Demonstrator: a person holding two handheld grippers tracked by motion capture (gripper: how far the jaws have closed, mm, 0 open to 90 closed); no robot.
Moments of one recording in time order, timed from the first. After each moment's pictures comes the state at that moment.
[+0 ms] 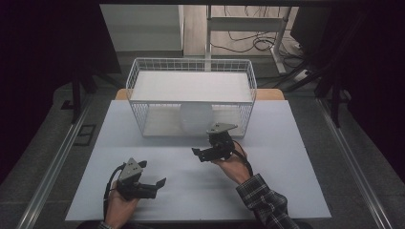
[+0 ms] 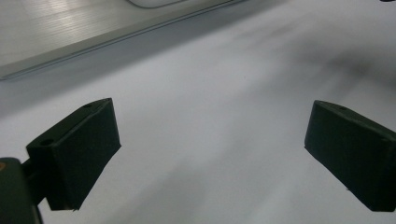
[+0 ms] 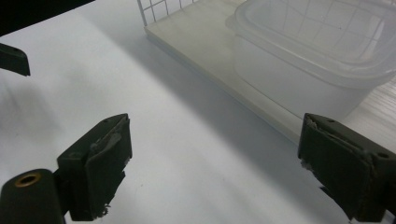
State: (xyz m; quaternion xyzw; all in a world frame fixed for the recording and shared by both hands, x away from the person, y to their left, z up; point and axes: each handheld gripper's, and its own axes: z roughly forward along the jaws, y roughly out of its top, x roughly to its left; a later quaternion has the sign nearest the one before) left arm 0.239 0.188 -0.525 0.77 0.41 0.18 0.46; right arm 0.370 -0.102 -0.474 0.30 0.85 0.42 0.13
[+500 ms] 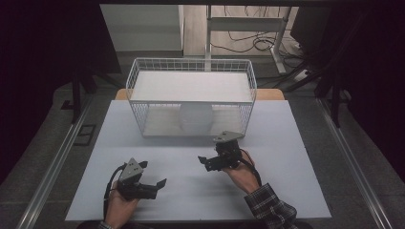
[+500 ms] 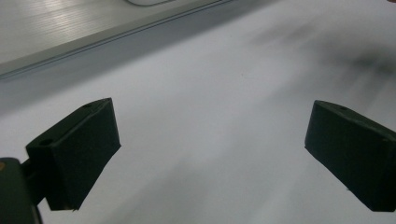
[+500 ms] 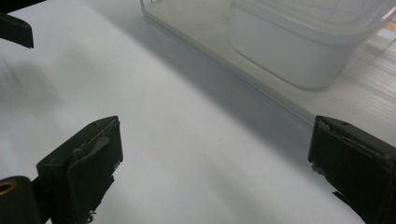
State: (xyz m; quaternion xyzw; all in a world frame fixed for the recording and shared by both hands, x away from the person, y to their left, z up) left arm 0.239 0.187 -0.527 0.77 0.40 0.18 0.46; right arm 0.349 -0.123 -0.481 0.30 0.85 0.42 0.14
